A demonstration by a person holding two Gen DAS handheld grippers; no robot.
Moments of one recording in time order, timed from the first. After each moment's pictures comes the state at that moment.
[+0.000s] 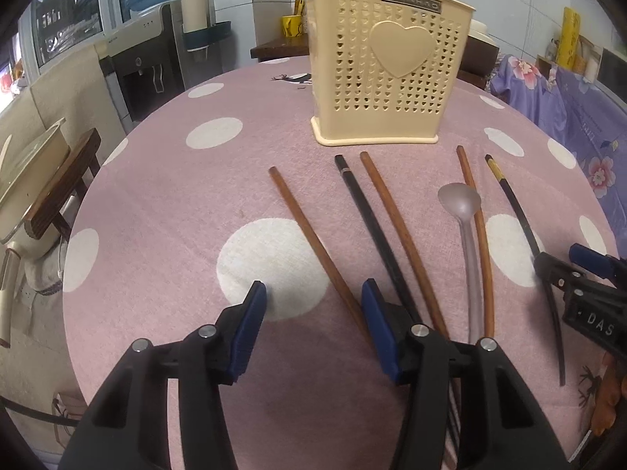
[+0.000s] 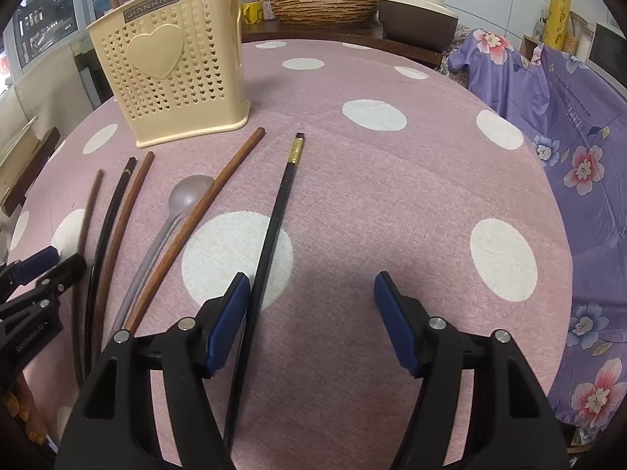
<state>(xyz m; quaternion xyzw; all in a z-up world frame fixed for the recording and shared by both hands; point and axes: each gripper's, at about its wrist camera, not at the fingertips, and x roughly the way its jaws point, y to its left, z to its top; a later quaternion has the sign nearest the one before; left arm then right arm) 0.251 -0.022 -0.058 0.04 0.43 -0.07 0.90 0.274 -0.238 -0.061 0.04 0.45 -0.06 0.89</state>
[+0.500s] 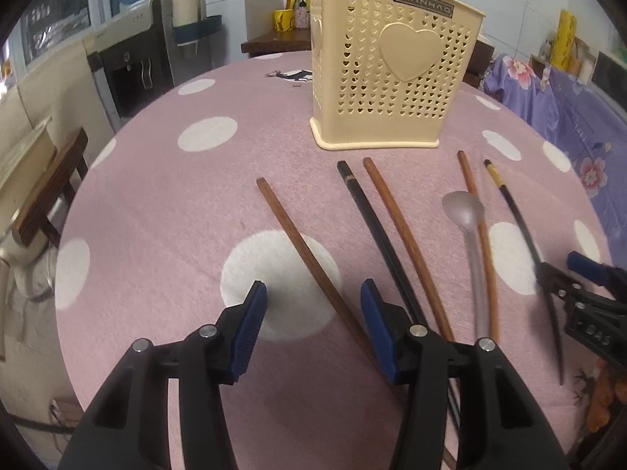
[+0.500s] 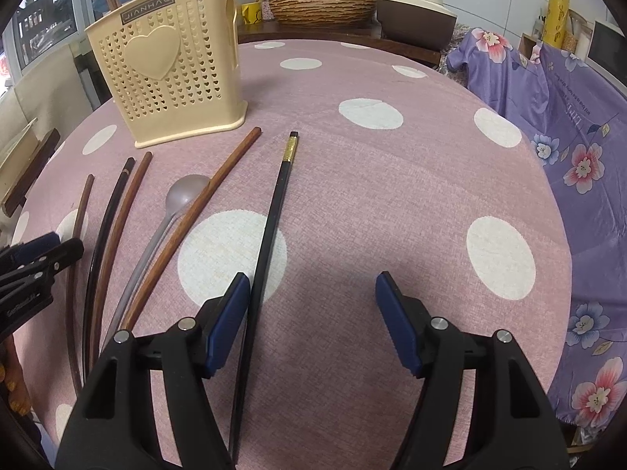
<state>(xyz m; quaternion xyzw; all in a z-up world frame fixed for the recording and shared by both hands) 0.259 -0.015 -0.055 0.03 0.45 -0.09 0.89 0.273 -0.240 -0.061 0.04 0.44 -0.06 0.89</state>
